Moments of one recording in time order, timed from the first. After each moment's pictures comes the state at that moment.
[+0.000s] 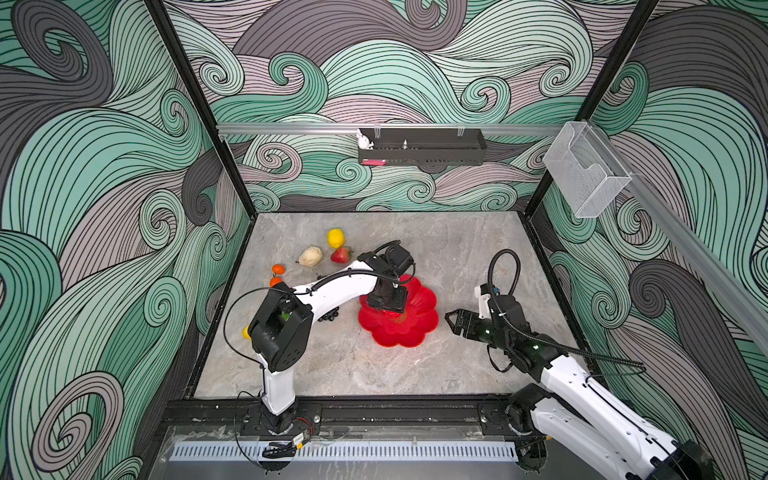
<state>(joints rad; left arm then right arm) -0.77 1.87 1.47 -0.93 0.05 -0.50 0.47 0.79 0.45 -0.39 -0.13 0.62</state>
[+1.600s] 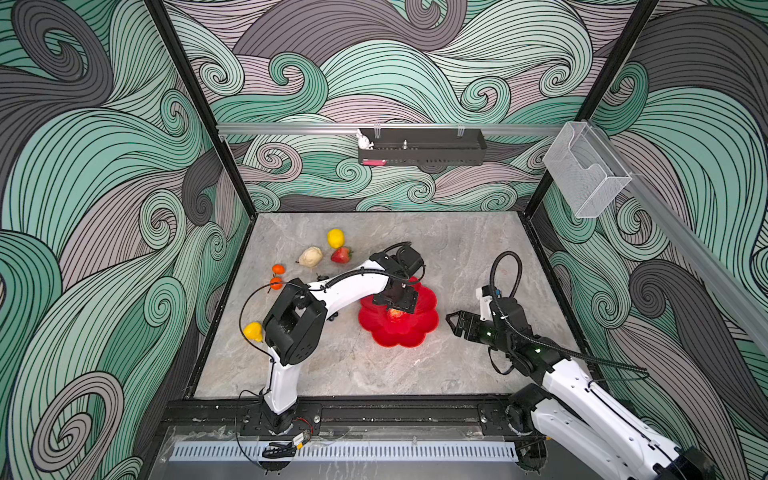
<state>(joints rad) -0.81 1.92 1.58 -0.96 -0.04 -0.50 0.47 0.75 0.44 -0.40 -0.13 0.63</state>
